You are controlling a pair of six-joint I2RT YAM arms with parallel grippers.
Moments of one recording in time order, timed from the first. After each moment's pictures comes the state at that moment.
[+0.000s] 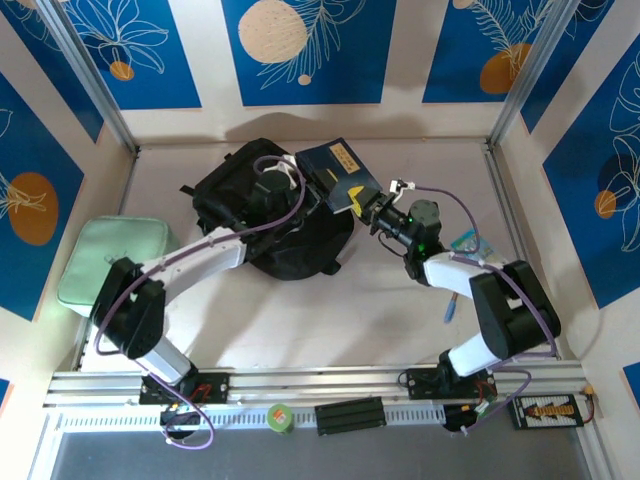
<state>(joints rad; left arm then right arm) -0.68 1.57 1.13 0.20 0.08 -1.12 0.33 1.48 0.62 0.89 -0.48 1.52</state>
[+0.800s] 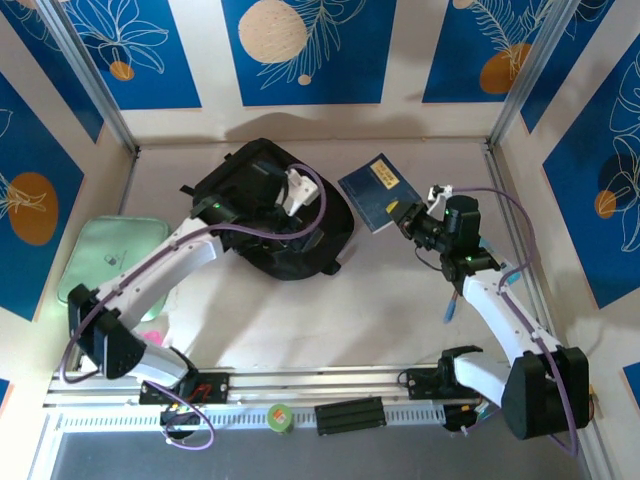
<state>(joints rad) -0.72 1.48 1.42 -0.76 0.04 0.15 0.13 1.06 0.67 0.02 -0.50 1.00</state>
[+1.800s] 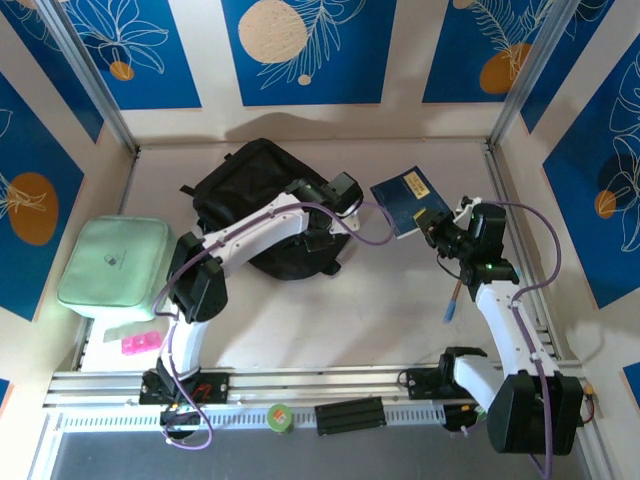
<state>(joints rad) -0.86 2.03 1.91 -1.19 -0.31 0.49 -0.07 0.97 0.64 -0.15 -0.54 0.98</state>
